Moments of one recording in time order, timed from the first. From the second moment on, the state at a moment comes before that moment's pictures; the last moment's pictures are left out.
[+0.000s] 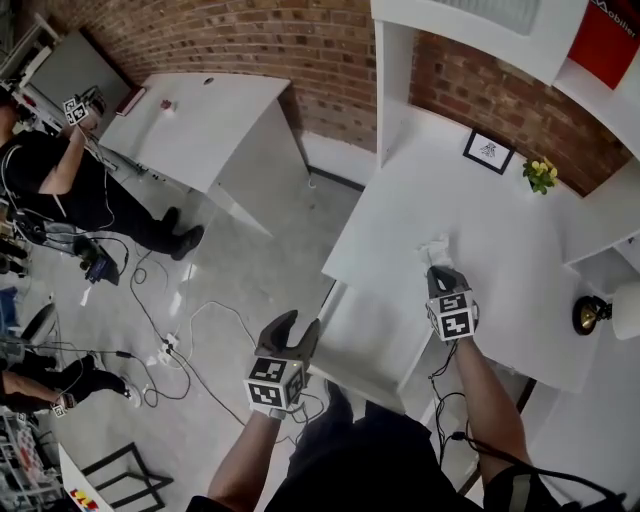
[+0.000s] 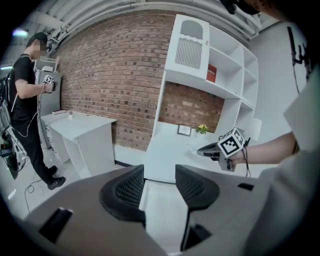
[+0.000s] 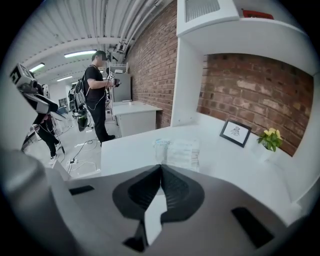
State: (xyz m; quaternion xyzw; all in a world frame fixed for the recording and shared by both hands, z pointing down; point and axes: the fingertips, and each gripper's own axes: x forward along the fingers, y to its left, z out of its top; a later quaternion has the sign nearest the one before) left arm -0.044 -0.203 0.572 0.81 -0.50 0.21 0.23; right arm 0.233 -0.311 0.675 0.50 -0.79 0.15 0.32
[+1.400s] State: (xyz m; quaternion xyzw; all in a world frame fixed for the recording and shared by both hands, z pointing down) left arm -0.063 -0.244 0.522 0.82 -0.51 0.15 0.20; right arm 0.216 -0.320 0.562 0.56 -0.80 0.11 0.19
